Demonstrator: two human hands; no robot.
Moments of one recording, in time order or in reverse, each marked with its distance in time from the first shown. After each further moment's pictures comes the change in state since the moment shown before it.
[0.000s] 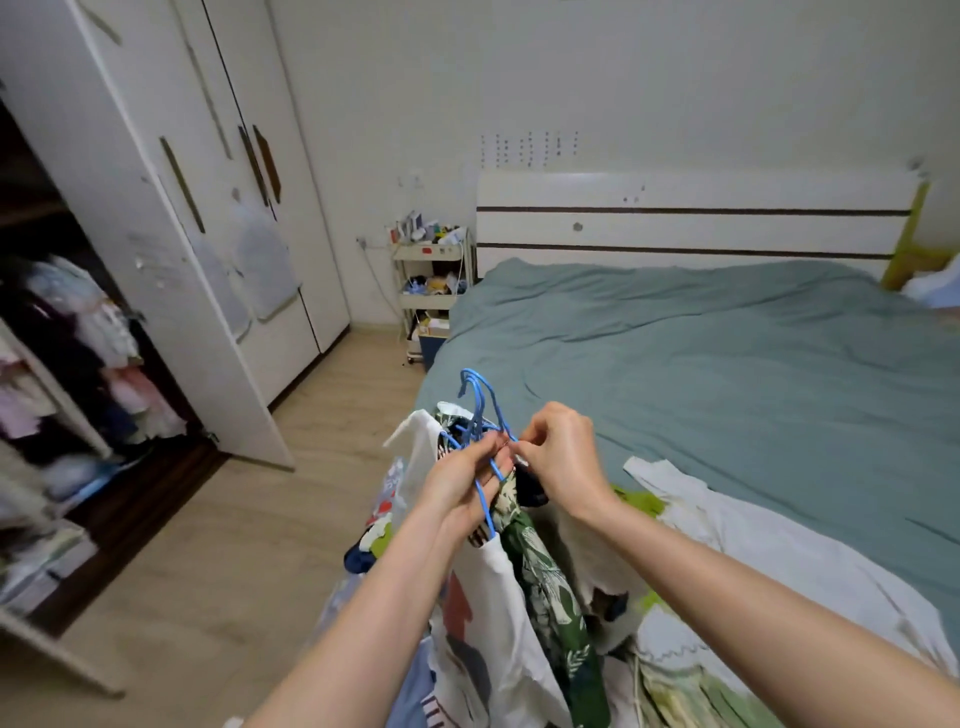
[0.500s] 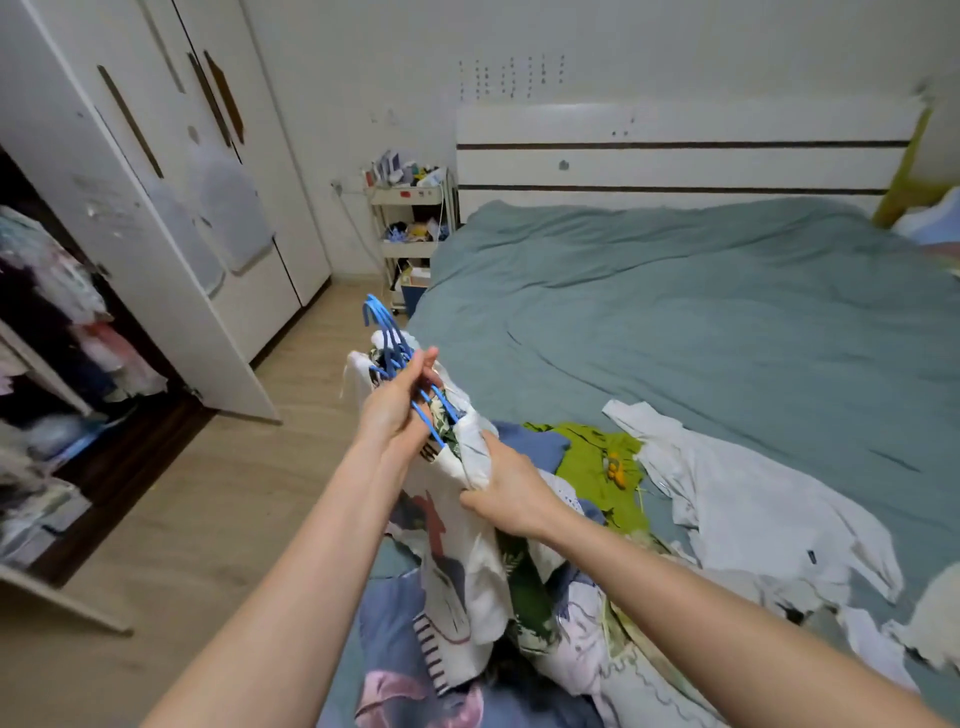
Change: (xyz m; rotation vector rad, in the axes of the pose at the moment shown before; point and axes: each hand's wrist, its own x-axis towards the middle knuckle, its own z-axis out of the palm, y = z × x) left_hand 0.003 0.016 -0.002 -0.094 0.019 0.211; right_hand -0.070 0.032 0.026 0.060 -0.482 0.096
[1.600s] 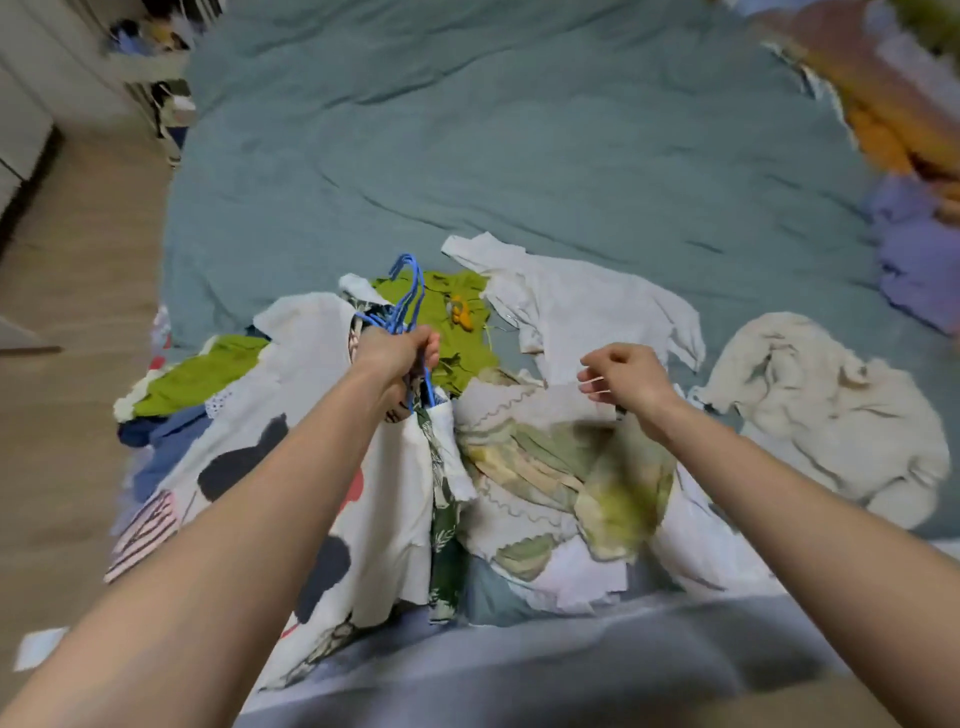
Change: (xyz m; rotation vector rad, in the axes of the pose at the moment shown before) left_hand 0.024 -0.247 0.007 0.800 -0.024 -0.364; right_hand -0.118 0.261 -0.123 0.491 0.479 0.740
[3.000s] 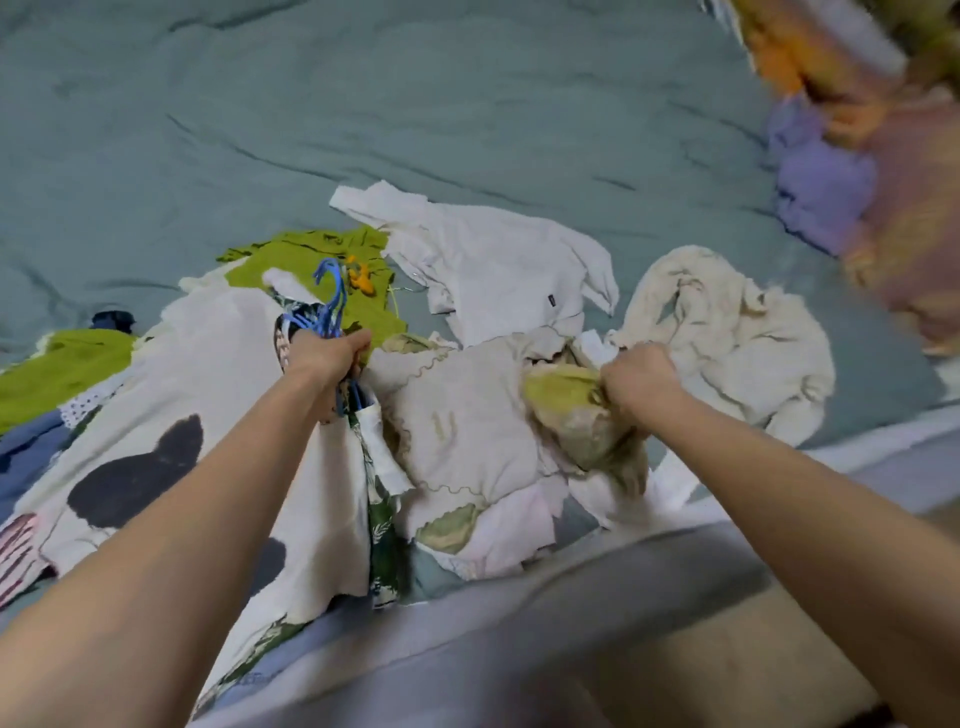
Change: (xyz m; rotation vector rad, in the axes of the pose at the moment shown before) left_hand 0.034 -0.064 0.043 0.408 0.057 0.013; right_hand 0.015 0.082 -0.093 -1.888 -0.138 -0.136
